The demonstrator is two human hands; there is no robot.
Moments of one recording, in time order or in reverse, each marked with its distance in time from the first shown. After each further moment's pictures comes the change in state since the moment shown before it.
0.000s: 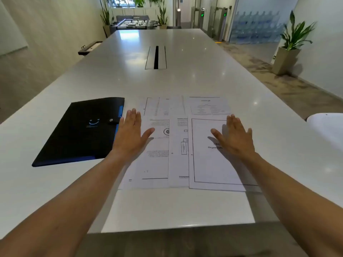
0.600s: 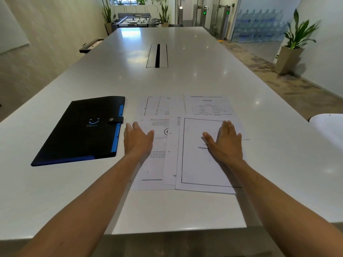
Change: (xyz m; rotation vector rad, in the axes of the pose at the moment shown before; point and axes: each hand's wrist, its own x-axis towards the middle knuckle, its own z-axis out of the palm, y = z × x) left_hand -0.005 0.044 0.000 -0.508 0.006 -0.545; right_hand -0.010 -0.032 0.022 0.089 0.059 0.063
